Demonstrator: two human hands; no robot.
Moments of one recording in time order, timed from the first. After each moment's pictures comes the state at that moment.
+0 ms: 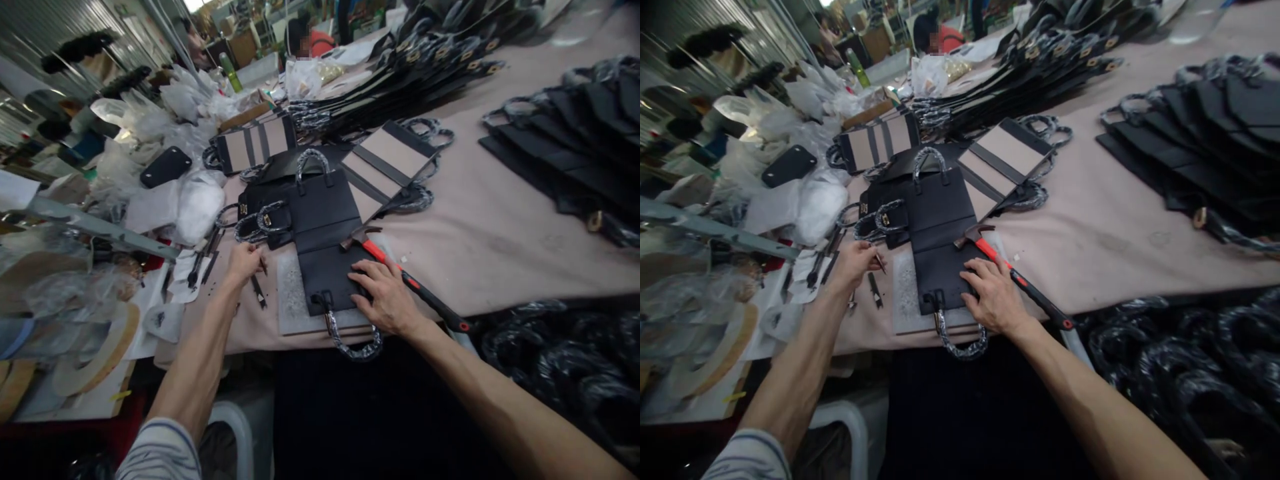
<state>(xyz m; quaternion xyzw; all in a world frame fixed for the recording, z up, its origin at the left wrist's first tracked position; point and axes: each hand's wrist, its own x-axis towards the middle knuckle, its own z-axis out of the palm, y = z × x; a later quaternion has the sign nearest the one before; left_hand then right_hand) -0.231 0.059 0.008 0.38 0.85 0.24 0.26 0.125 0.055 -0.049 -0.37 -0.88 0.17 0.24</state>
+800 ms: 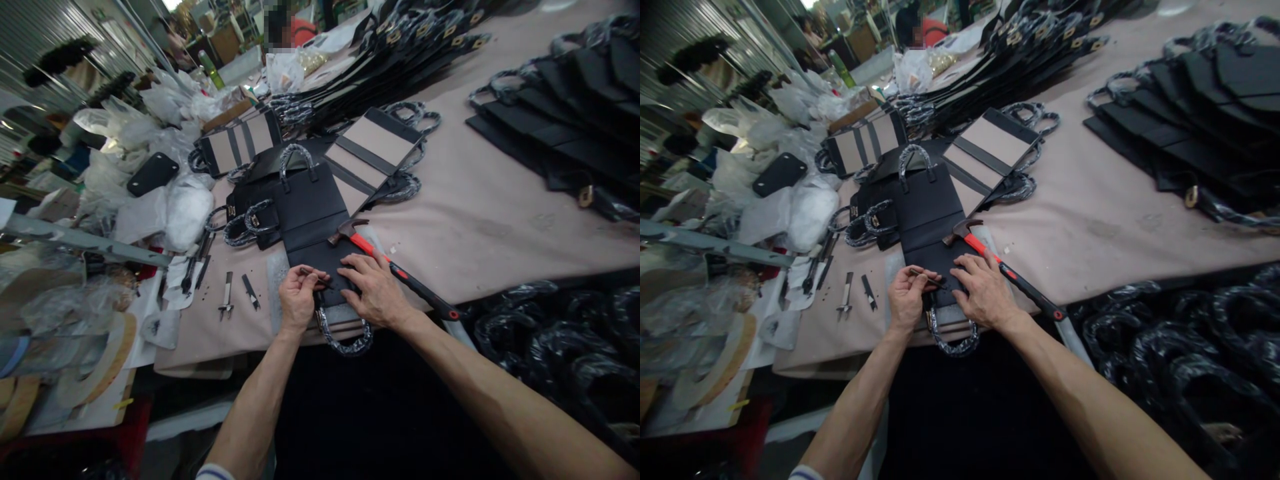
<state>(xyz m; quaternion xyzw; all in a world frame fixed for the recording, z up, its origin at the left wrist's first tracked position) -0.058 0.003 -0.034 0.36 0.62 0.58 0.40 0.127 0.055 -0.048 -0.36 -0.88 0.18 0.26</state>
